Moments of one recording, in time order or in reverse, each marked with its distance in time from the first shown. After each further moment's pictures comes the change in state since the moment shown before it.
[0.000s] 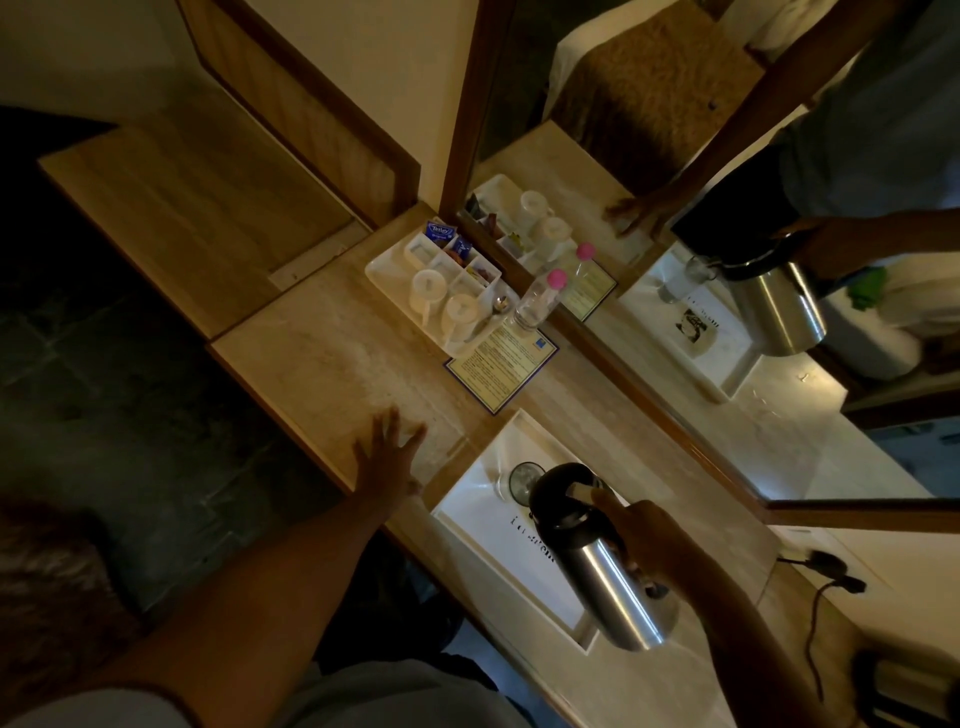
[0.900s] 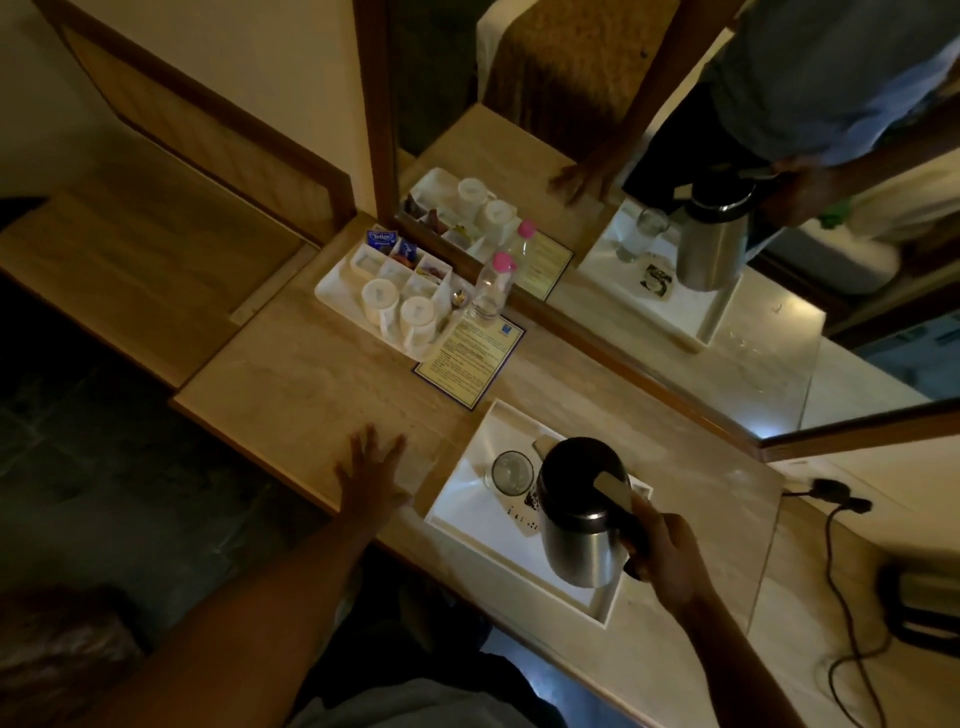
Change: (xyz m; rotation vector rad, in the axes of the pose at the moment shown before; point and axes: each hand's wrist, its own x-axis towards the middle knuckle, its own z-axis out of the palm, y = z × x) left_hand 0.003 0.009 0.003 0.025 -0.007 -0.010; right_hand -0.014 0.085 0.045 0.671 0.275 -0.236
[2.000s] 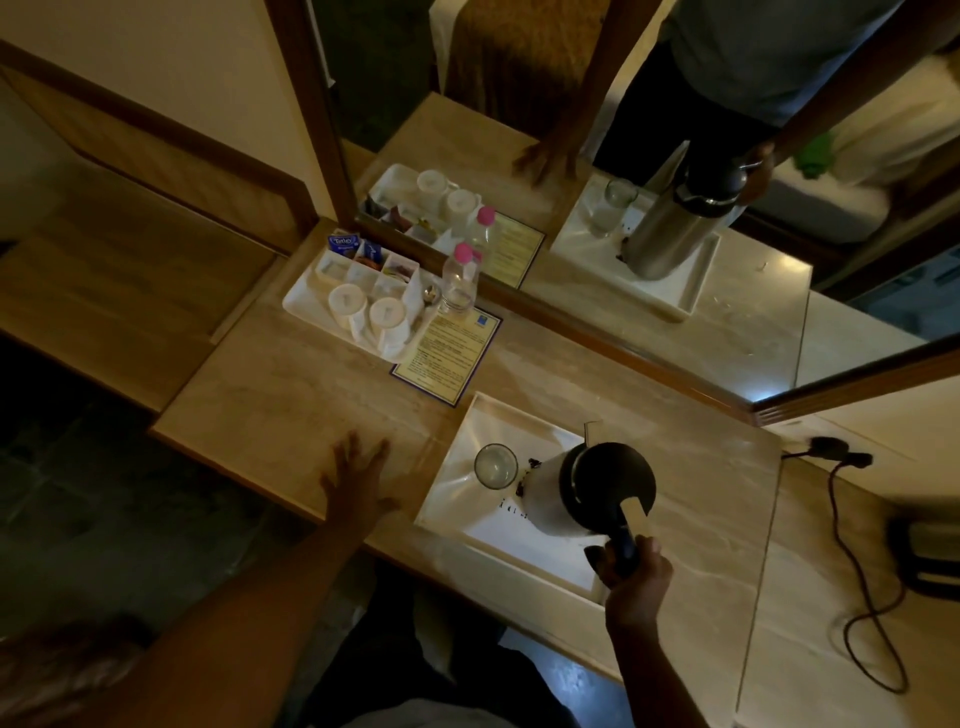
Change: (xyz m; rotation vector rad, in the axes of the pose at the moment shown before) left_hand 0.005 0.005 0.006 -0.002 0.004 -0.001; right_hand -0.007 0.090 0.058 0.721 0.507 0.194
